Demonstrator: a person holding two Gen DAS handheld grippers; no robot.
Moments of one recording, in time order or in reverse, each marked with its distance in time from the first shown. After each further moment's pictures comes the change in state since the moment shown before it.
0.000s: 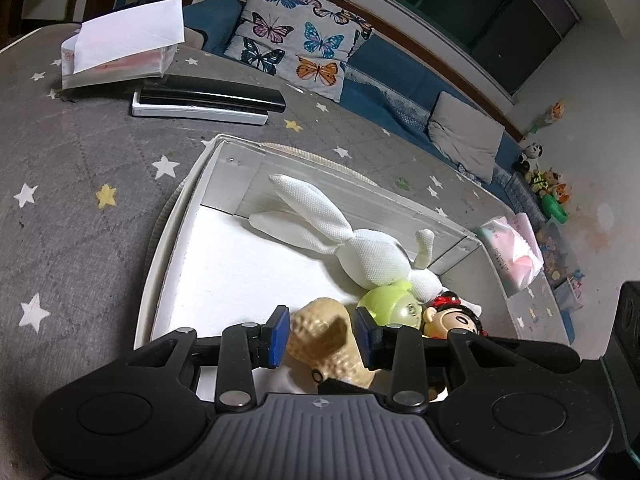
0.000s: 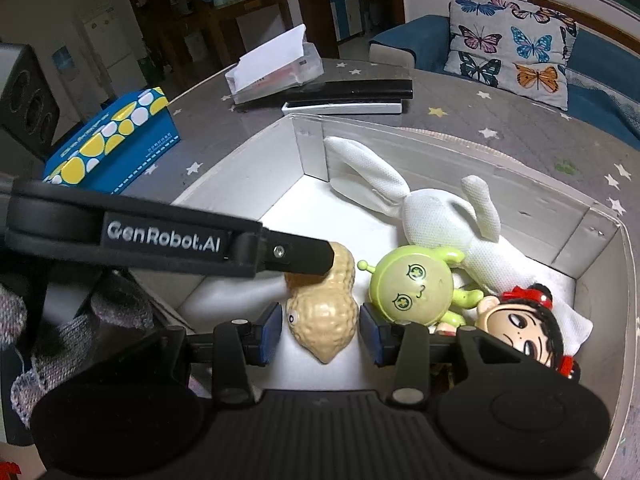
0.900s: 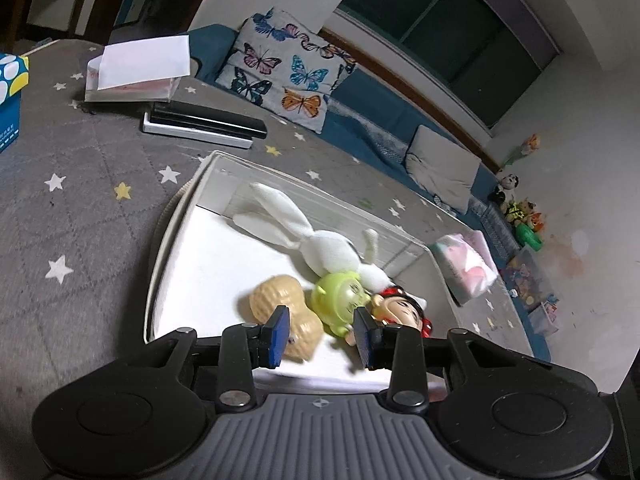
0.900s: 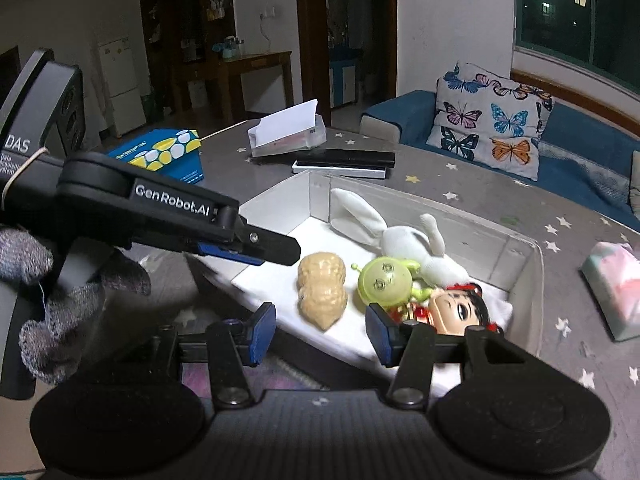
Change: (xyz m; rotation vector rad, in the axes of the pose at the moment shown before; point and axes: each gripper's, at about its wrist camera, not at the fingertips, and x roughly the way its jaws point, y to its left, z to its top) left arm -0.063 -0.019 -0.038 -0.012 -0.109 -0.066; right arm -0.095 0.032 -0.053 -0.087 -0.216 -0.089
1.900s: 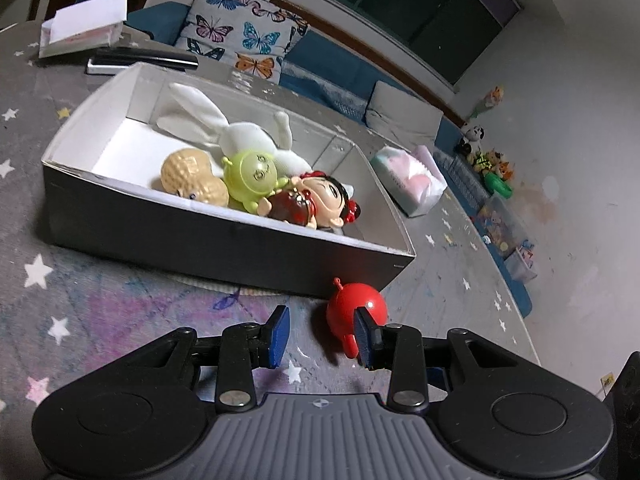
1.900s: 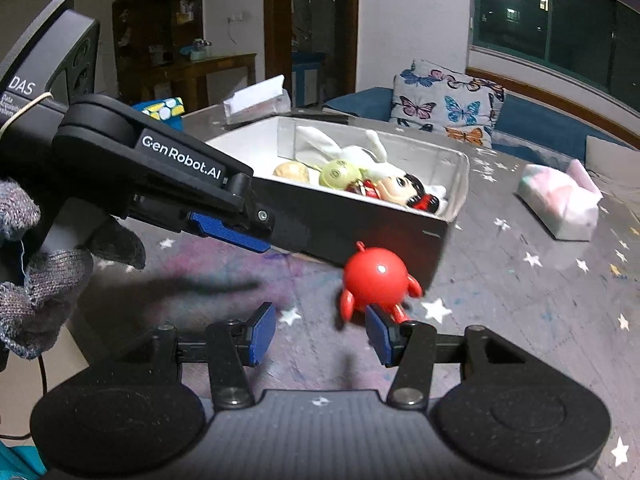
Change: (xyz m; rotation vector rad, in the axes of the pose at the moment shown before) left arm 0.008 -0.052 -0.091 0.083 0.098 -0.077; right arm -0.057 0.002 -0.111 0.041 -0.020 -0.128
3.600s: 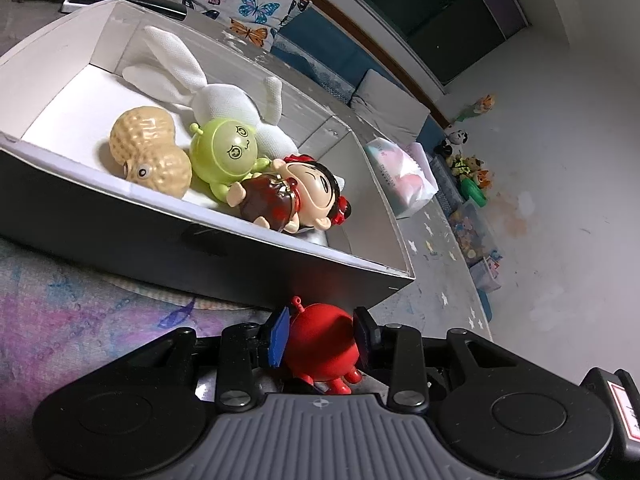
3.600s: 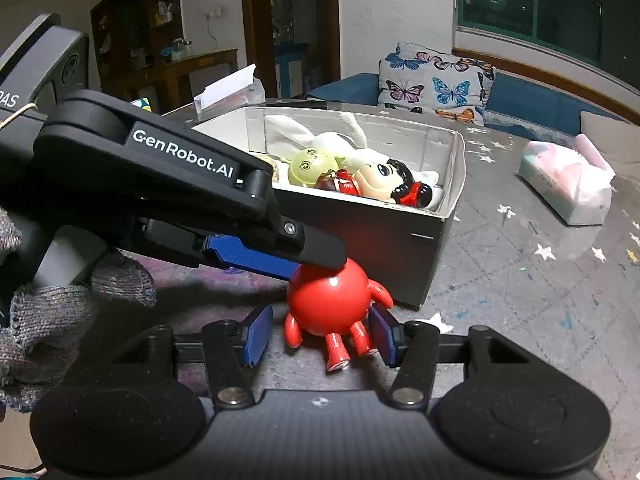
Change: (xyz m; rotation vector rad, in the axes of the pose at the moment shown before) left arm 0.049 0.015 0.017 -0.130 0.059 -0.127; right arm 0.045 -0.021 0.011 0.063 0.025 -0.004
